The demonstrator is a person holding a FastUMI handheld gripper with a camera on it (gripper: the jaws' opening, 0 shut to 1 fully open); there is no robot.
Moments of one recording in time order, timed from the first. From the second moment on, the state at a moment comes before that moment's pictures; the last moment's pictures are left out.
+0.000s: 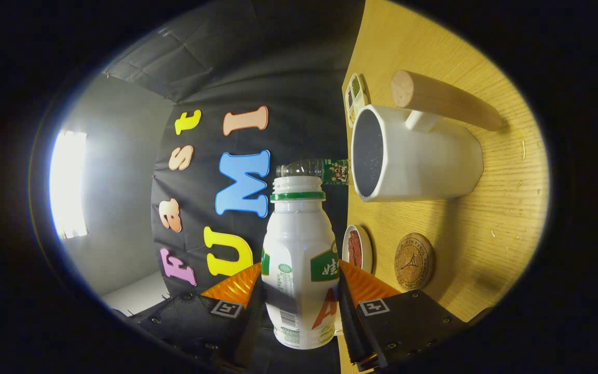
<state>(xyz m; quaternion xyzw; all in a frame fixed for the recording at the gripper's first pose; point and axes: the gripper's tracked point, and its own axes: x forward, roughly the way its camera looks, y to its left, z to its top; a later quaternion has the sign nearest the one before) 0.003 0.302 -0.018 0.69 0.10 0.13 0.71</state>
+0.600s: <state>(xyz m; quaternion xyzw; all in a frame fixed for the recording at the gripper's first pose) 0.007 0.304 -0.017 0.71 0.10 0.12 0.68</state>
